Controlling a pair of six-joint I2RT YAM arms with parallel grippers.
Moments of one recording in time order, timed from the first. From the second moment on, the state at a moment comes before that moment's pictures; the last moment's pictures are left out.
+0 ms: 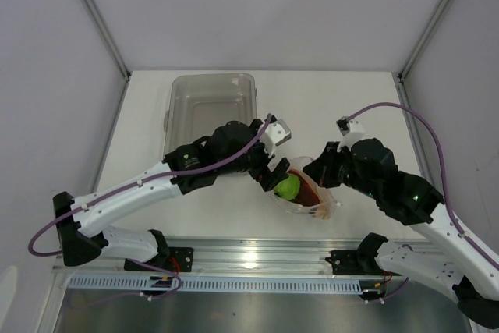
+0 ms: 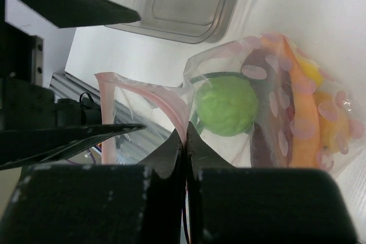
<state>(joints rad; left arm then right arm) -1.06 1.23 1.24 -0.45 0.00 -0.01 0.82 0.79 1.07 -0.73 0.07 0.66</state>
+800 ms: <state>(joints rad) -0.88 1.45 1.59 -0.72 0.25 -0.20 0.82 0.64 1.09 -0.89 0.03 0.59</state>
